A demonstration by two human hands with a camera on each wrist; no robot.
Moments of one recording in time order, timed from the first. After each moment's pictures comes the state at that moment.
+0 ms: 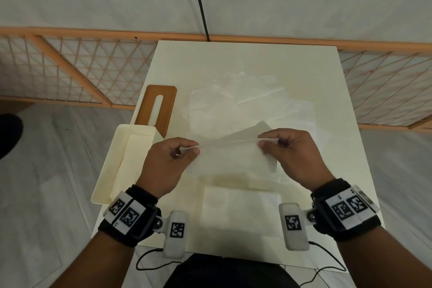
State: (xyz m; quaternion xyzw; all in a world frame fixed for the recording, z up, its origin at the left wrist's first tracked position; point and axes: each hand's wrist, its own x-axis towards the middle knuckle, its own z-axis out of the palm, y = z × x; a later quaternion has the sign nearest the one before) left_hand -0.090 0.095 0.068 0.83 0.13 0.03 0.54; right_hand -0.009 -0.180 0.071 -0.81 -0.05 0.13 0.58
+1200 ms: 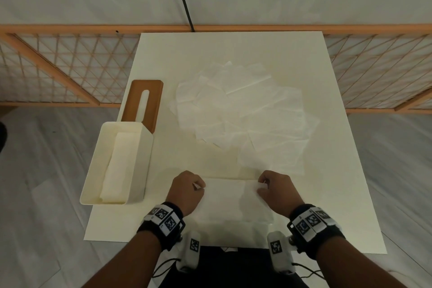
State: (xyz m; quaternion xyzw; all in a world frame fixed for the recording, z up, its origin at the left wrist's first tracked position) left_hand -0.123 0.061 -0.063 0.92 0.13 -0.17 0.33; right_hand -0.077 -0.210 -0.054 -0.92 -0.02 0.26 0.28
